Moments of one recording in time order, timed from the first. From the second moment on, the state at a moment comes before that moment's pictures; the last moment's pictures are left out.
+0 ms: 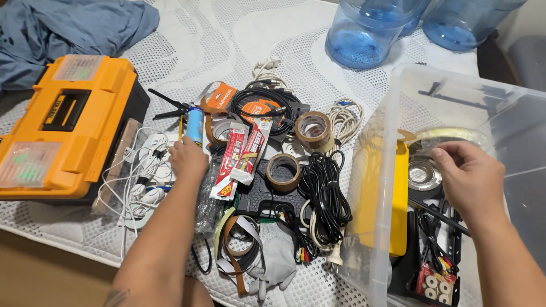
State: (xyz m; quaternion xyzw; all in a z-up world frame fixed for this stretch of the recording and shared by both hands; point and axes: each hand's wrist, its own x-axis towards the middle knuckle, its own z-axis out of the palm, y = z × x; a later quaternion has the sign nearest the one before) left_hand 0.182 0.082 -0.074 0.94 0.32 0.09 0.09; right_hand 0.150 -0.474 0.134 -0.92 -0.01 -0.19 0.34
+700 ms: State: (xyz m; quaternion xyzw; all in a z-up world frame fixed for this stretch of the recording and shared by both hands) left_hand 0.196 0.106 -0.045 0.93 0.34 -0.01 0.12; right_hand 0.147 -0.472 0.136 -0.92 0.01 -0.16 0.35
